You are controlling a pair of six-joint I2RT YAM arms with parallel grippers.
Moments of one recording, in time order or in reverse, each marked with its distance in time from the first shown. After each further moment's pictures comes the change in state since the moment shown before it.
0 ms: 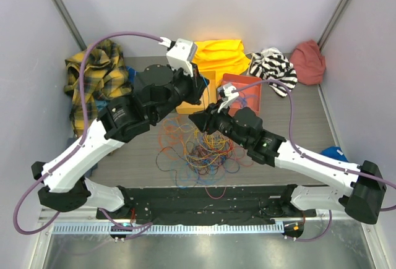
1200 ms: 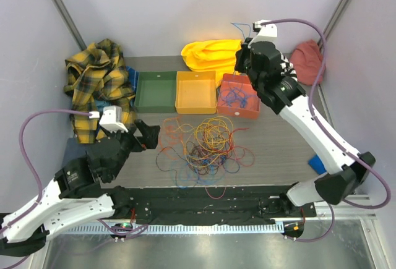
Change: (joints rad) left arm 0.005 -0.778 -0.869 -0.026 -0.356 -0.294; right arm -0.373 0.238 0.681 -0.547 0.321 -0.153
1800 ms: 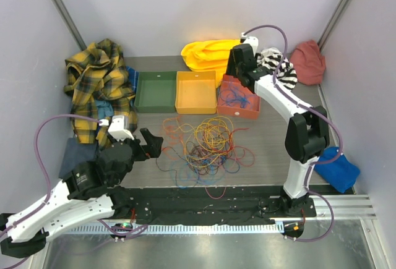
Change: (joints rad) left arm 0.000 -0.062 -0.161 -0.087 0.042 -0.161; right arm -0.185 0.462 0.058 0.036 -0.039 0.045
